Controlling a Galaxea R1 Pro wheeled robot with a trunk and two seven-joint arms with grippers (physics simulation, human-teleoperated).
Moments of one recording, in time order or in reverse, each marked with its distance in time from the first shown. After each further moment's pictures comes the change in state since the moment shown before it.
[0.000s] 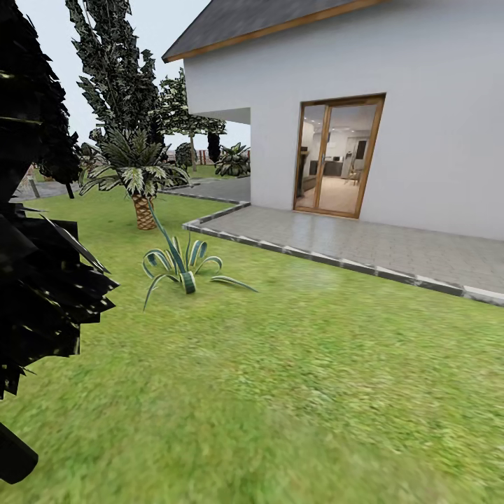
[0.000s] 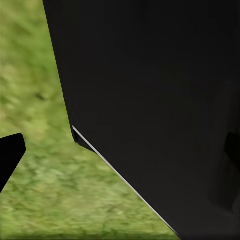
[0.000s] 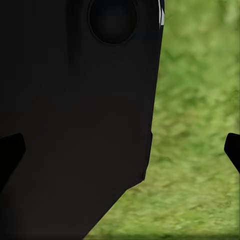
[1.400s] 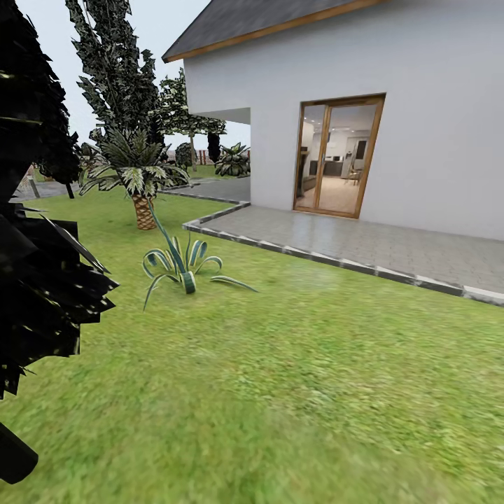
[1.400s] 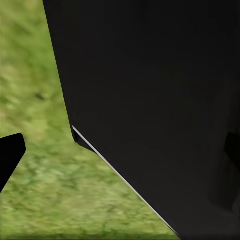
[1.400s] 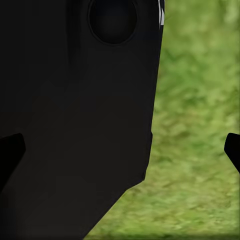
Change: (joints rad) left arm 0.000 0.000 0.000 0.000 0.000 0.000 0.000; right arm 0.000 0.000 0.000 0.000 0.000 0.000 0.000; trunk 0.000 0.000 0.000
